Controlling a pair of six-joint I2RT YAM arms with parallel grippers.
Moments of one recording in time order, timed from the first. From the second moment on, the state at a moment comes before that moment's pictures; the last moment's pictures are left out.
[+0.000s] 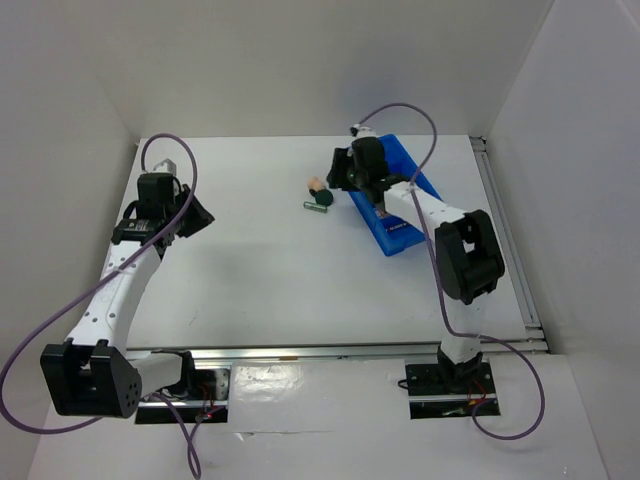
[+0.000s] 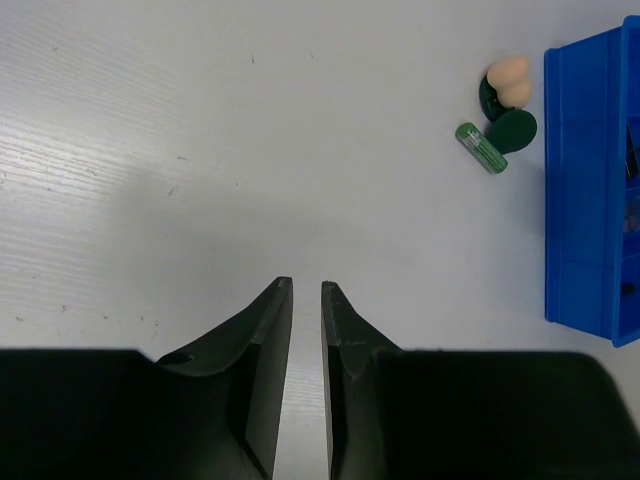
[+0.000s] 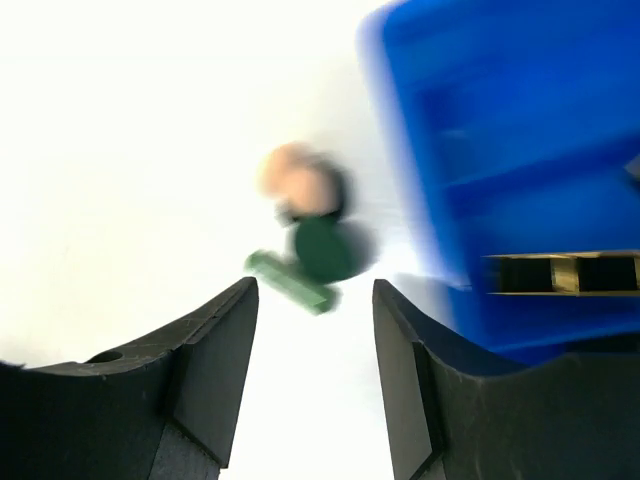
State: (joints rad) left arm 0.00 1.17 1.04 -0.55 0.08 -0.56; right arm 0.38 1.93 1.45 -0.04 0.03 0.46
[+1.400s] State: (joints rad) left arm 0.00 1.24 1.05 -0.56 0.10 -0.53; right arm 0.58 2.58 2.23 -0.28 0.27 0.02
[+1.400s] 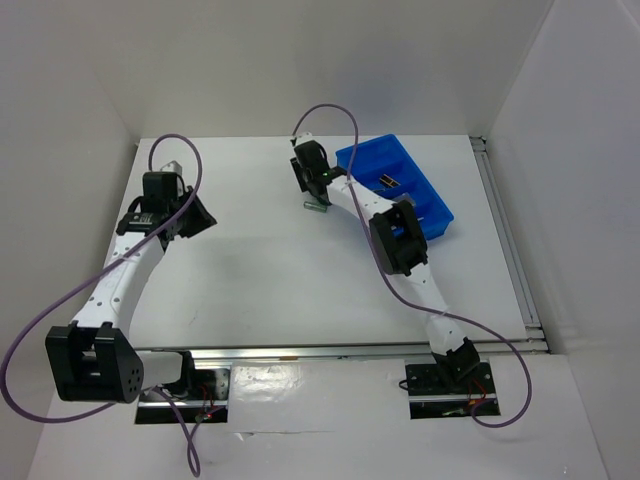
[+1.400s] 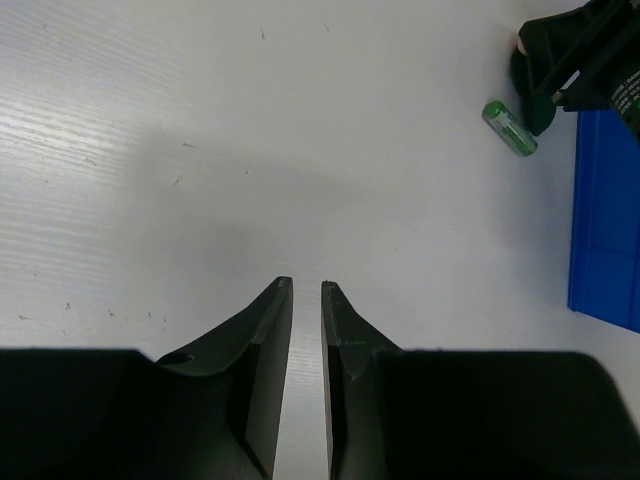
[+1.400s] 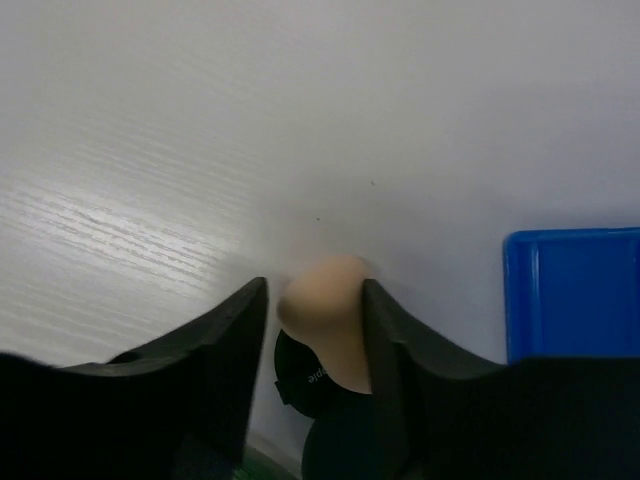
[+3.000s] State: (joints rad) left arm -0.26 1.62 1.24 -0.53 0.23 -0.47; right arm 0.27 2.32 2.05 -0.27 0.10 0.28
